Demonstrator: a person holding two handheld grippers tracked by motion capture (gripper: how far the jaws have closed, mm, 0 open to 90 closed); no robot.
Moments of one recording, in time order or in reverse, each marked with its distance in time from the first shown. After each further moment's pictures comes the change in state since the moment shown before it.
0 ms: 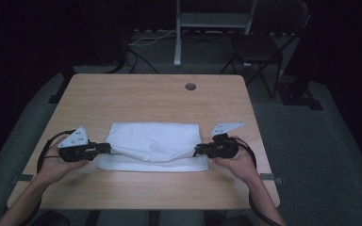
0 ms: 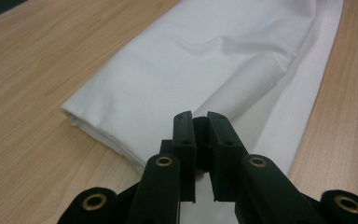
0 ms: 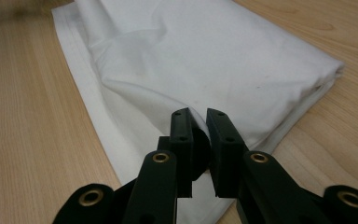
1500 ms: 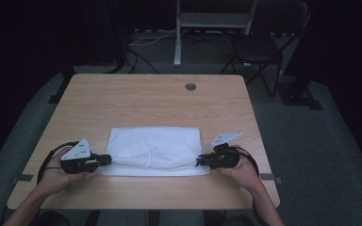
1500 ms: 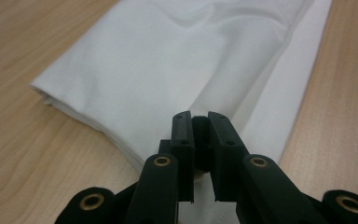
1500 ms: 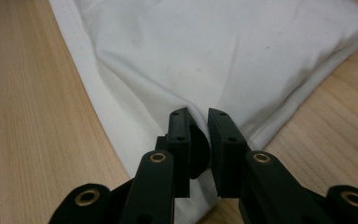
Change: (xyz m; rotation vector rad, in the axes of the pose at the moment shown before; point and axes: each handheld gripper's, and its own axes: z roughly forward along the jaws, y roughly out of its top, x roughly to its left) left arm -0.021 -0.017 0.004 0.042 -0.013 0.017; right arm 0.006 -0.025 0.004 0.061 0.026 -0.009
